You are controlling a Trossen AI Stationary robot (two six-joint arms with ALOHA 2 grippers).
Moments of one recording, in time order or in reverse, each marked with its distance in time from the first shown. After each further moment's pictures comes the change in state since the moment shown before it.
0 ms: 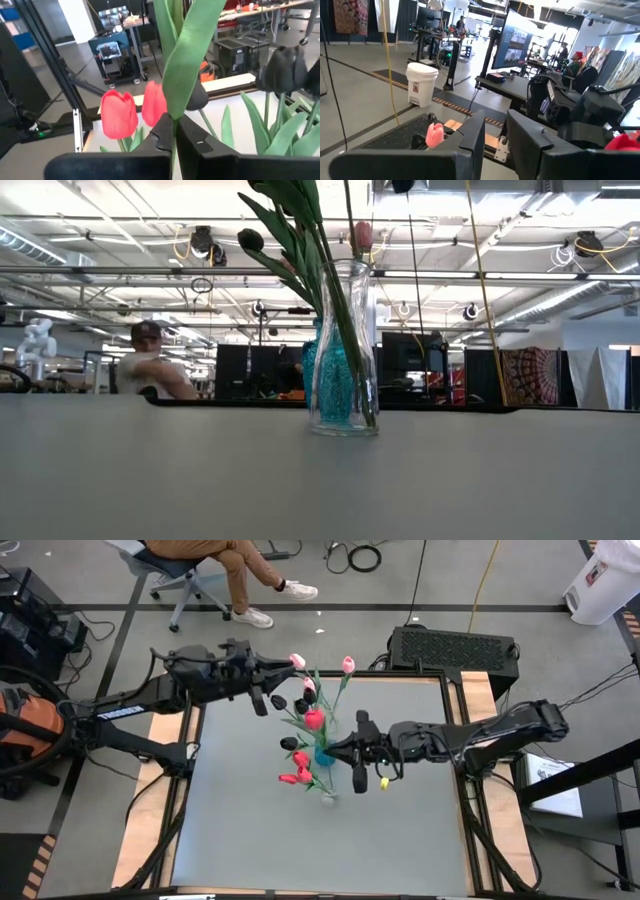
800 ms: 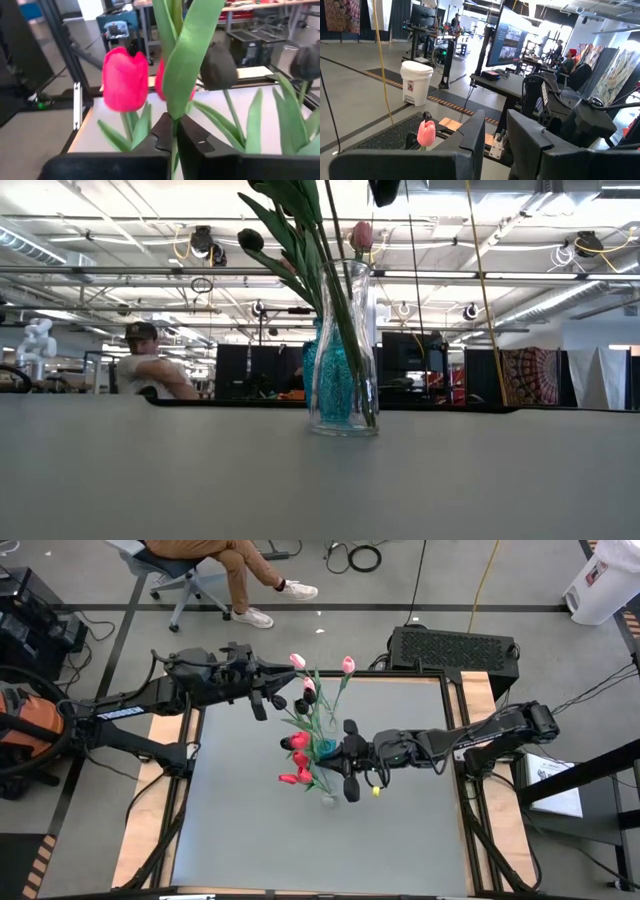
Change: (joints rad) left arm -0.027 0.000 0.000 -0.004 0.000 -0.001; right arm 0.002 0.096 0.000 0.030 -0.062 -0.083
